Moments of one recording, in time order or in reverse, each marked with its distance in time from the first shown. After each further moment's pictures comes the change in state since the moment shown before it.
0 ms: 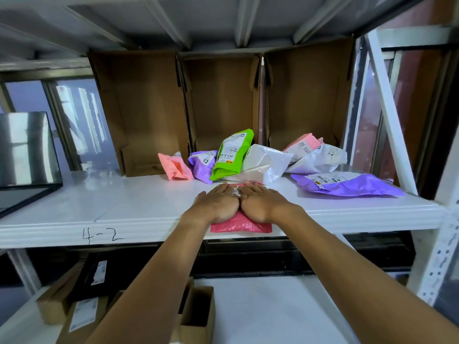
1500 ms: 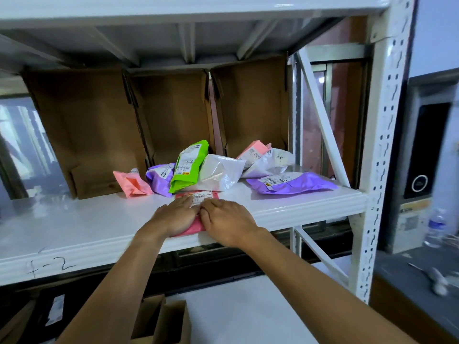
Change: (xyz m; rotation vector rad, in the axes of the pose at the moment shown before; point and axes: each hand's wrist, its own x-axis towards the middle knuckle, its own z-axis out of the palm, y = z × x) left_hand 0.015 -0.010 0.010 -0.029 0.028 0.023; right_hand -0.054 0.001 0.015 -0.090 0.470 -0.157
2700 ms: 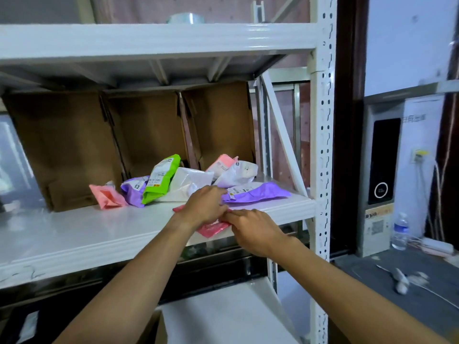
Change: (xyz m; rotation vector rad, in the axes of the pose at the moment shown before) left_hand -0.026 0.170 -0.023 -0.016 0.353 0.324; right_hand -0.100 0.084 -0.089 -0.100 -0.033 -0.067
